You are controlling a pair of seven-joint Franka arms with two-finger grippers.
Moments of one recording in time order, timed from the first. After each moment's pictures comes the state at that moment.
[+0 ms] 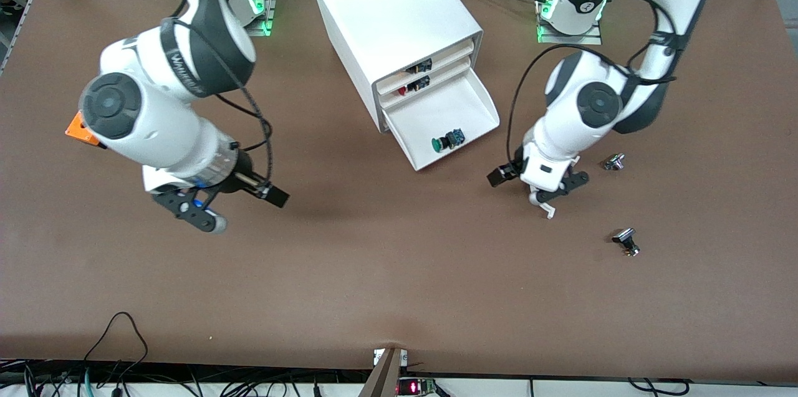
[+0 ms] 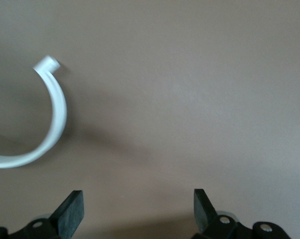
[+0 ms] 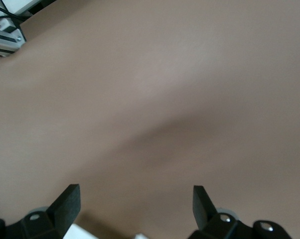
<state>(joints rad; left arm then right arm) -0.07 0.37 -0.37 -1.96 -0.02 2.41 -0.89 0.42 0.53 -0.14 -1.19 0.17 1.75 0.70</state>
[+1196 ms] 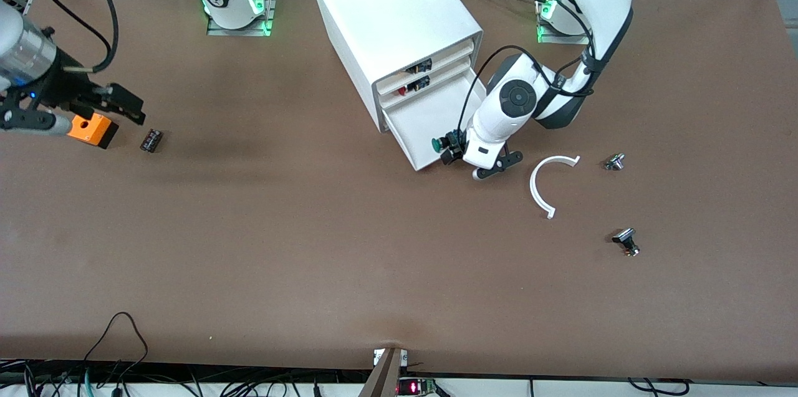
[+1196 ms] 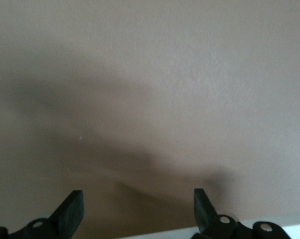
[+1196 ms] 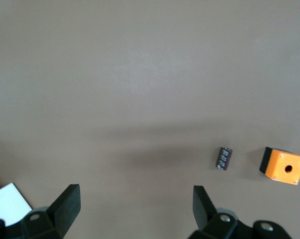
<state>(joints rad) -0.23 0.50 -0.37 -2.05 -0.02 2.55 -1.03 0.08 -0.03 0.00 -1.70 -0.02 1.69 0.16</state>
